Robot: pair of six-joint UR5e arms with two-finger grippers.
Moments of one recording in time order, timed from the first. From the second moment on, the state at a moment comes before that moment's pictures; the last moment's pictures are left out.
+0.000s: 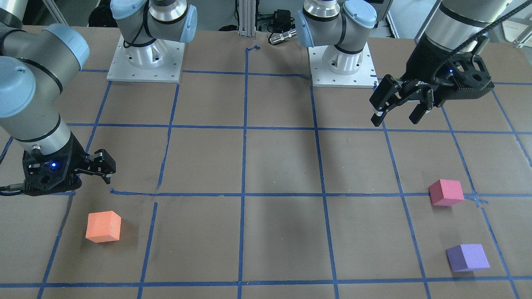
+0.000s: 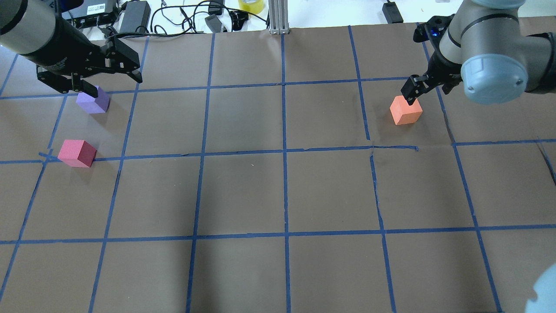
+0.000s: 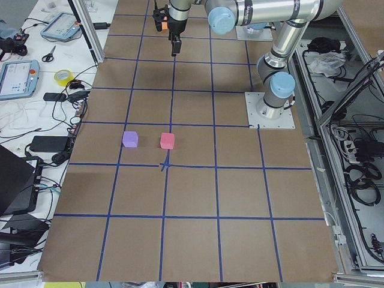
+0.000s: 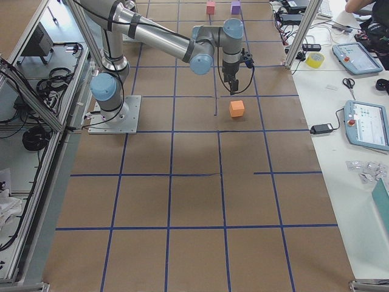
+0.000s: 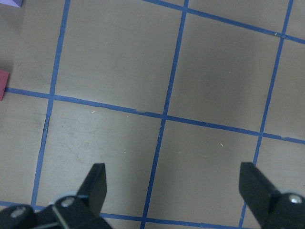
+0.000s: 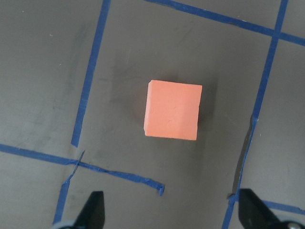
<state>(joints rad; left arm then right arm) -1.39 -1.51 -1.66 -1.35 1.43 -0.05 1.39 -1.31 1.73 -2.09 -1.60 -0.43</state>
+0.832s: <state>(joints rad) -1.39 -1.50 -1.66 -1.34 1.43 -0.05 1.39 -1.14 1.71 -2.28 -1.60 -0.32</state>
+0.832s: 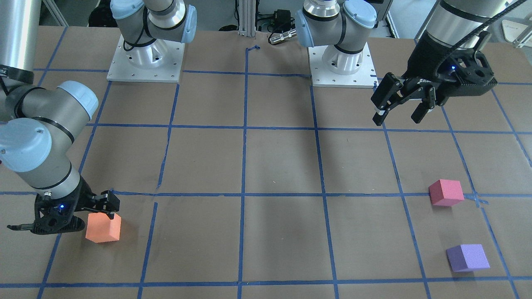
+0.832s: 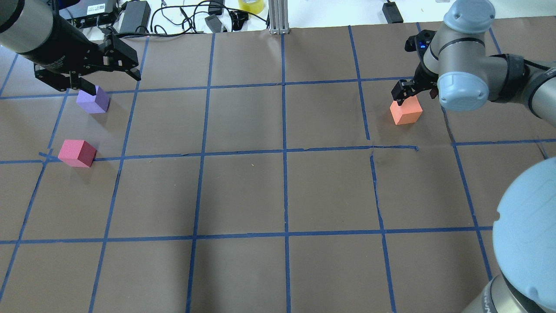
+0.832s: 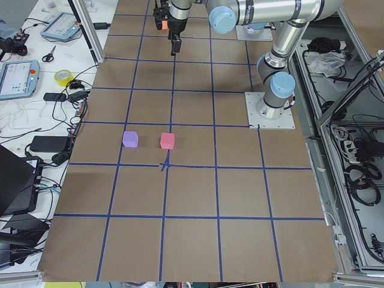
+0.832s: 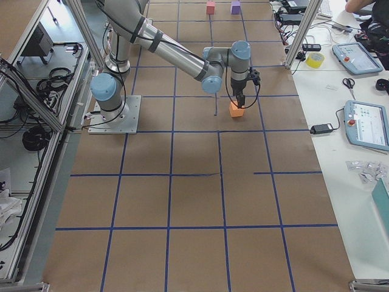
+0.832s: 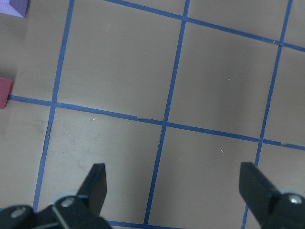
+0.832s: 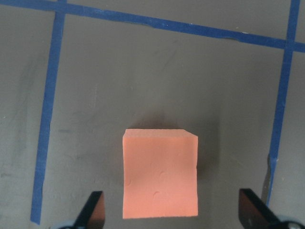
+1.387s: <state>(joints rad) -1.39 -1.50 -1.66 -1.33 1.43 -0.05 1.39 -1.08 1.71 -2.30 -1.60 -0.28</state>
